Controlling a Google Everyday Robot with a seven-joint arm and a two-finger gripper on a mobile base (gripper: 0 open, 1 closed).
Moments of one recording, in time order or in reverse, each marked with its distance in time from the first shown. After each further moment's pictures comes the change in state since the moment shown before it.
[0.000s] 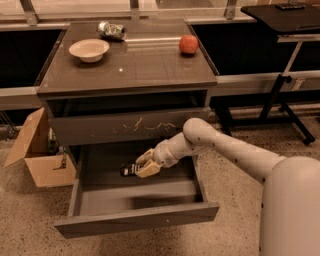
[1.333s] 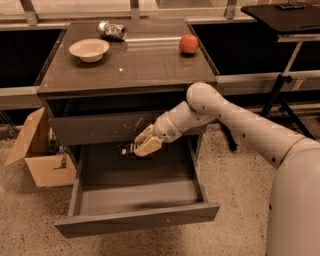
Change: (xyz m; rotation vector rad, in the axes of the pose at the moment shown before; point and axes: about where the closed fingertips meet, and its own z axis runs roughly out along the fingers) arm -0.098 0.016 -0.078 -0.034 0.035 0.030
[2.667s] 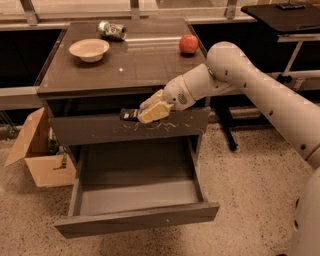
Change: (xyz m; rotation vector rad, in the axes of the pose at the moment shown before) arm -0.092 0.013 -0.101 0.120 -0.087 0.034
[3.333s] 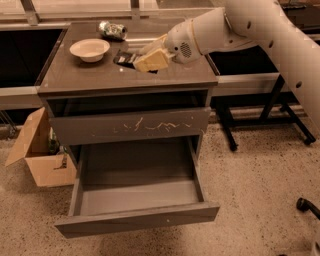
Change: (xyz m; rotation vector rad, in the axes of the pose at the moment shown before) arm -0.128 -0.008 -0.087 0.250 -0.125 -0.094
